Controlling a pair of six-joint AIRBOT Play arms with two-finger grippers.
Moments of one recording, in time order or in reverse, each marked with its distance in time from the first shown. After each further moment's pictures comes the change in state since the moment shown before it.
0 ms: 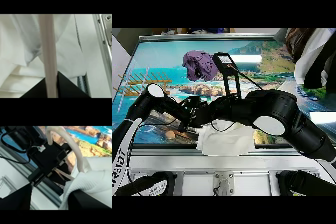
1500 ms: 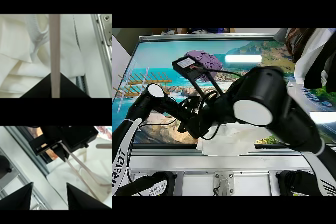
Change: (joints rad) left arm 0.000 0.000 0.000 0.000 -0.008 -0.008; right arm 0.086 -0.232 0.501 -0.054 0.568 -0.202
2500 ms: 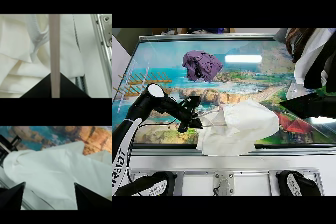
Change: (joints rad) left arm 0.000 0.000 0.000 -0.002 0.000 -0.010; right arm -1.398 0.629 -0.827 0.926 0.066 -0.690
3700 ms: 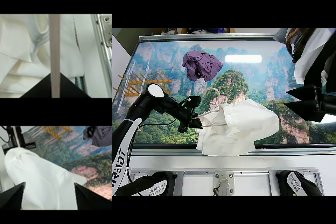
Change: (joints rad) left arm 0.000 0.000 0.000 0.001 0.000 -0.009; right arm -0.166 -0.201 -0.153 0.312 0.163 -0.847
